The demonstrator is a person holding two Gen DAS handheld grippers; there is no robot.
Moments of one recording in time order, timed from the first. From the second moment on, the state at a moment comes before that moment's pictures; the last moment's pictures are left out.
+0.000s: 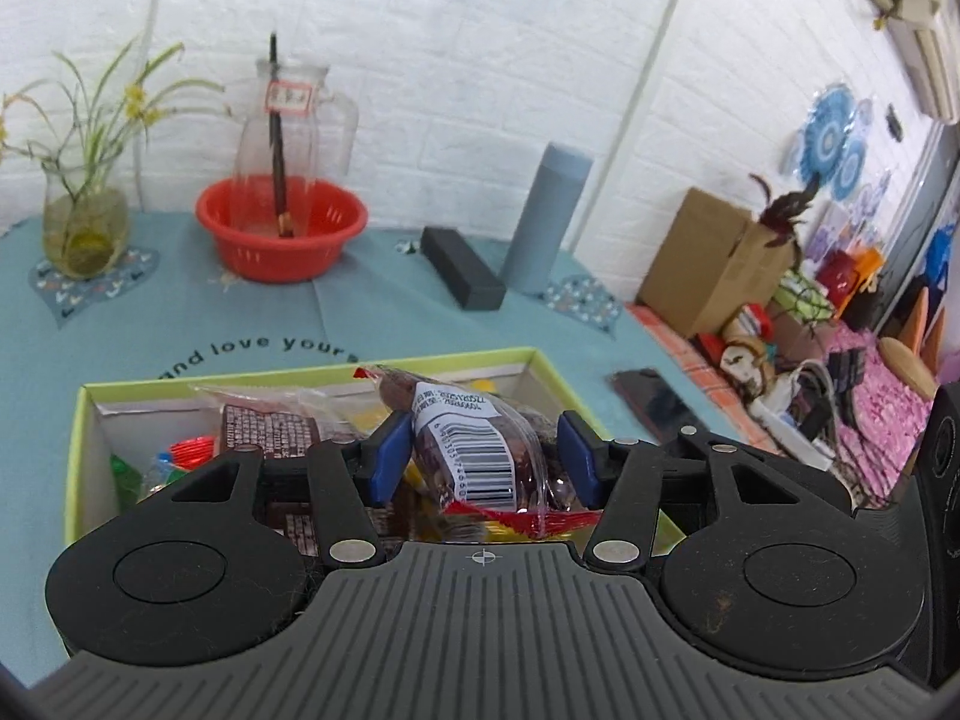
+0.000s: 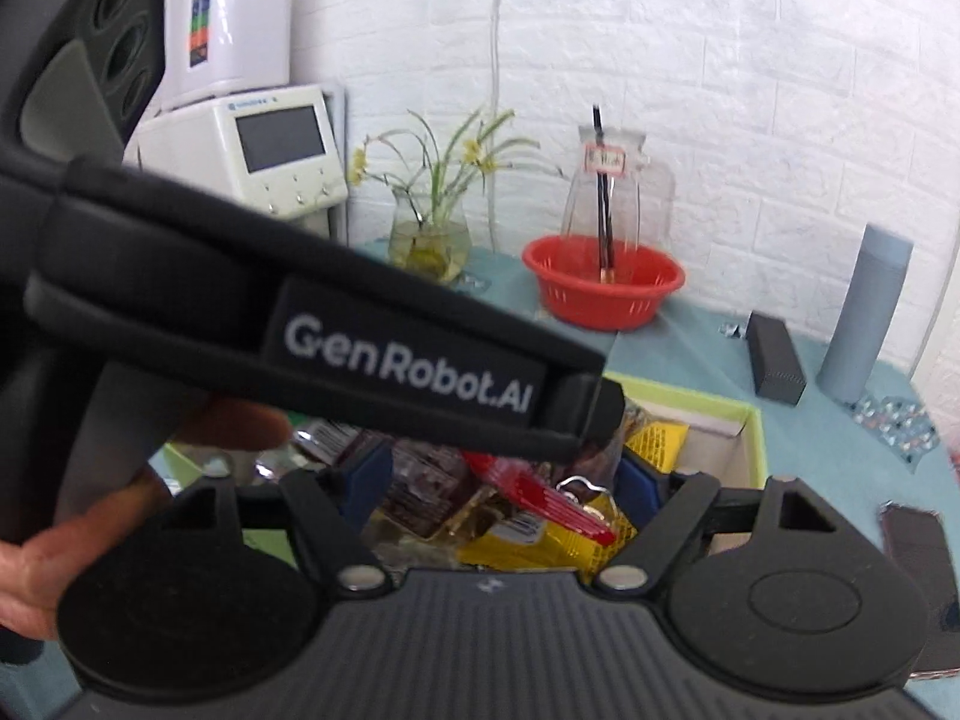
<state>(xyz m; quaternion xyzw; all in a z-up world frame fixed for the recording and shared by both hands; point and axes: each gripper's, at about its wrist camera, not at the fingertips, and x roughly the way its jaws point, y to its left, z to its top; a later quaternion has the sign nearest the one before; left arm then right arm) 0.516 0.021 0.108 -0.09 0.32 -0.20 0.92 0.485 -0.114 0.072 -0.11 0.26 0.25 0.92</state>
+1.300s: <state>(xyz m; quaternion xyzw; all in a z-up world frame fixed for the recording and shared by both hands) 0.445 -0.041 0.020 -0.06 0.42 -0.24 0.87 0.400 -0.176 -0.009 -0.10 0.34 0.24 0.90</state>
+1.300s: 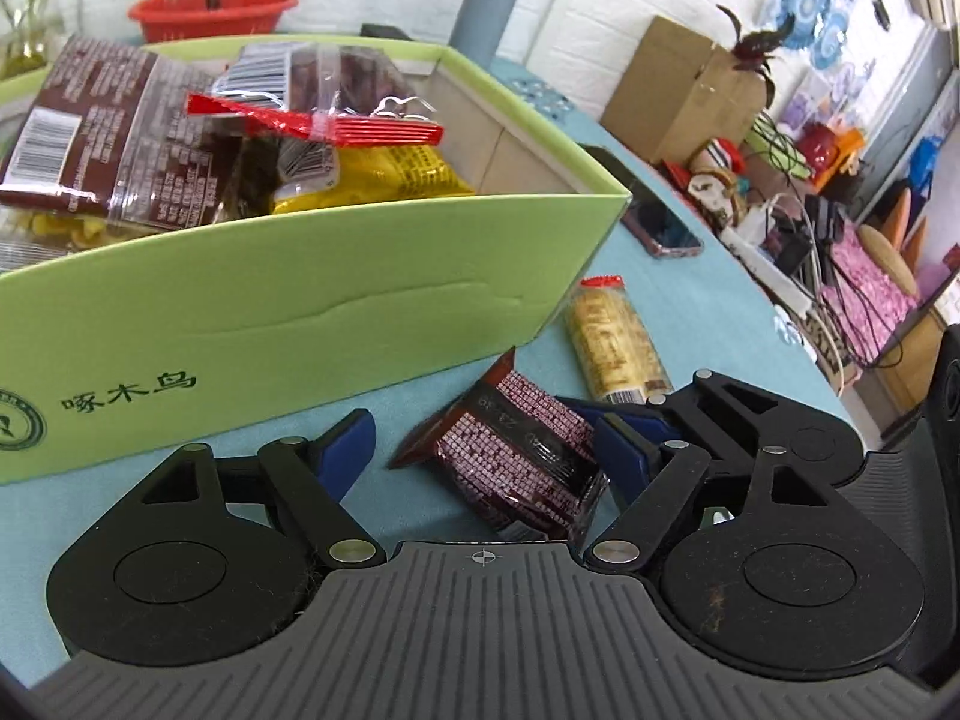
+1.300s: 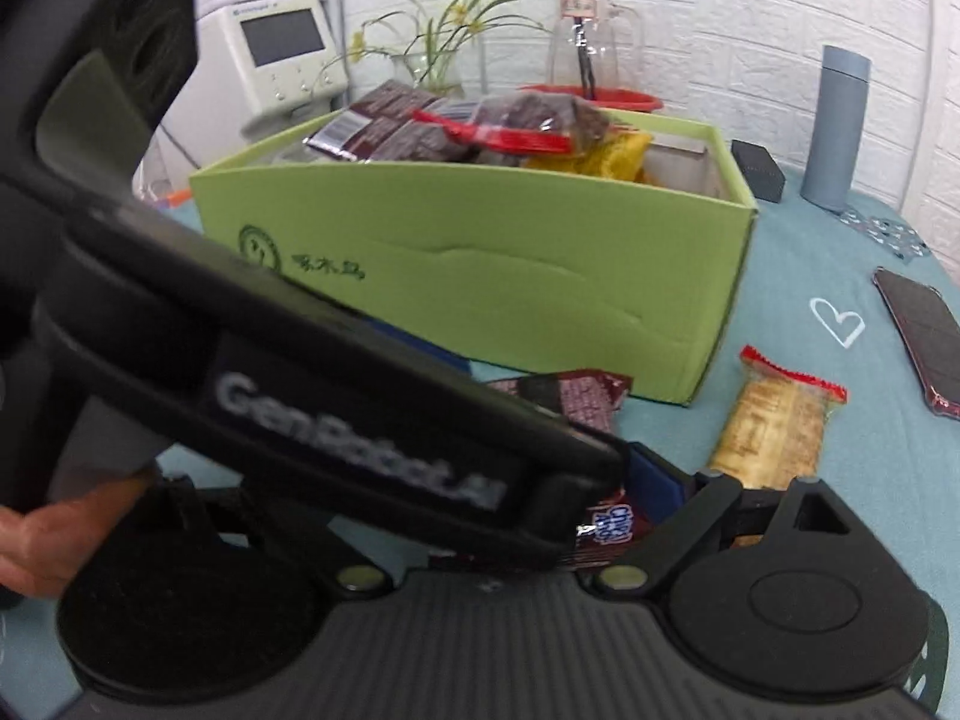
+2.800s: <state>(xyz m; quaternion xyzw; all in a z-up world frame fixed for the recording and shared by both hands) 0.290 0.047 0.019 -0.16 0.41 -0.22 0.87 0.269 -0.113 -0.017 -0.12 0.32 0.27 0.90</state>
